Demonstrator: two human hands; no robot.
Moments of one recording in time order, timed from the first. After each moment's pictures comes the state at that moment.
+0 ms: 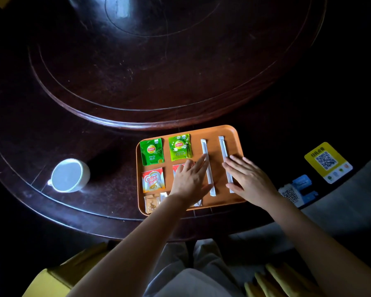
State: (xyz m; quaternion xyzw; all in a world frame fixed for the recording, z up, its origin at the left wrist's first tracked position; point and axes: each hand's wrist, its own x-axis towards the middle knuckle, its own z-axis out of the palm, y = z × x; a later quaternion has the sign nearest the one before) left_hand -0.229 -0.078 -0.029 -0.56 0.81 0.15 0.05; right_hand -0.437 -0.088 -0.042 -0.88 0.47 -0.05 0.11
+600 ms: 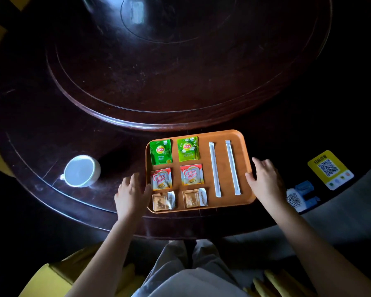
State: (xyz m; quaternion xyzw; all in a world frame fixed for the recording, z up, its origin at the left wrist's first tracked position) left_hand -0.107 -0.030 -0.003 -0.85 0.49 0.17 -0.07; right_hand -0.429 -0.086 -0.019 -0.64 0.74 -0.07 0.18
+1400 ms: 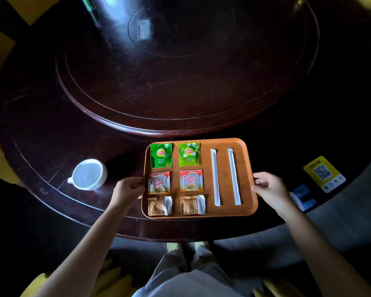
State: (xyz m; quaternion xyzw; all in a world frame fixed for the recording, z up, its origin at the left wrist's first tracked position) left_hand -0.061 -0.042 0.013 -0.79 0.43 0.38 -0.21; right_hand -0.440 -0.068 -0.002 -0.48 0.73 -0.21 0.44
